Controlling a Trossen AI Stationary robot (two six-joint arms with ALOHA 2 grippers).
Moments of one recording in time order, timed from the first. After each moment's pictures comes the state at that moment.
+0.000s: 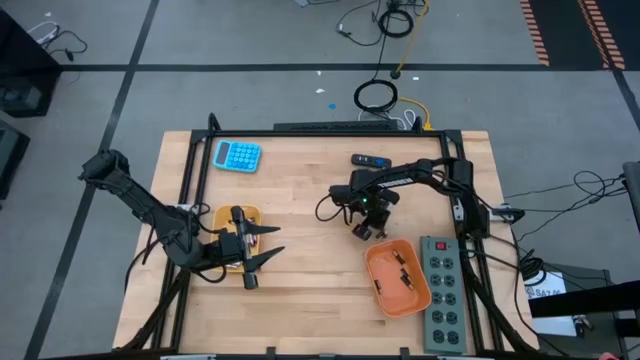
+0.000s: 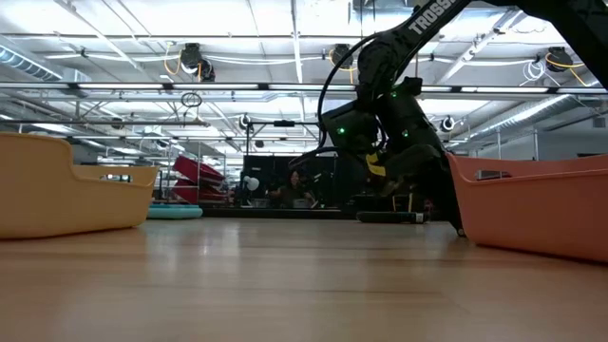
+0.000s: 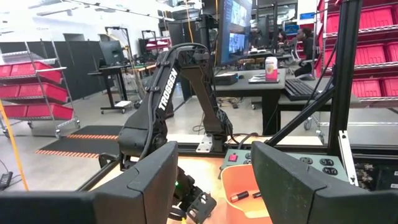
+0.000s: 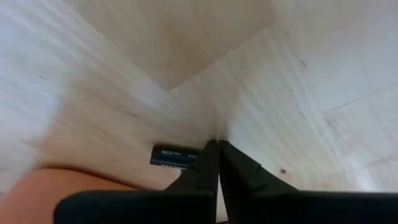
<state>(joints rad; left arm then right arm) -0.69 1.19 0.75 0.53 -0.91 0.17 -0.18 2.08 1.35 -1.21 -0.25 0.45</state>
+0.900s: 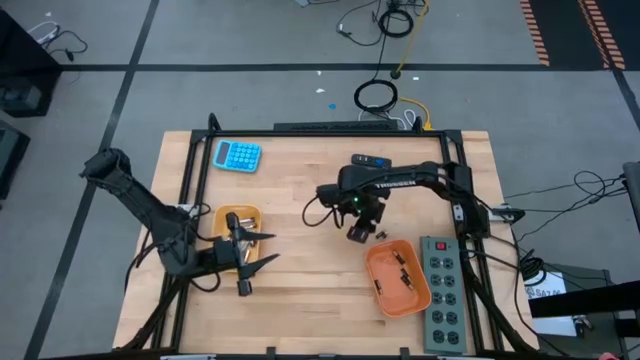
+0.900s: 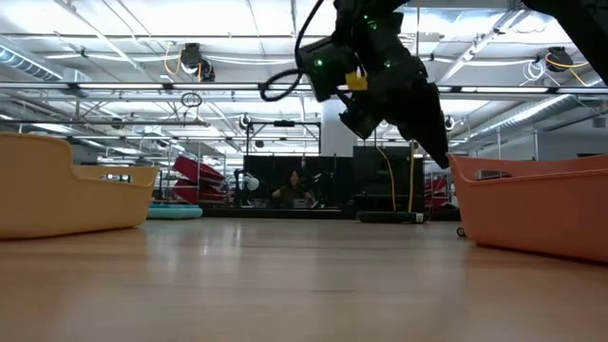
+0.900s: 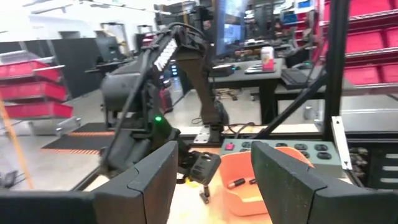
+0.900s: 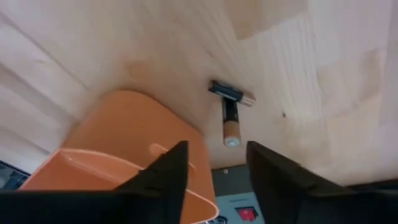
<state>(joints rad) -0.76 1.19 0.75 0.48 -0.97 0.16 -0.10 2.08 1.71 -1.57 -0.23 0.35</state>
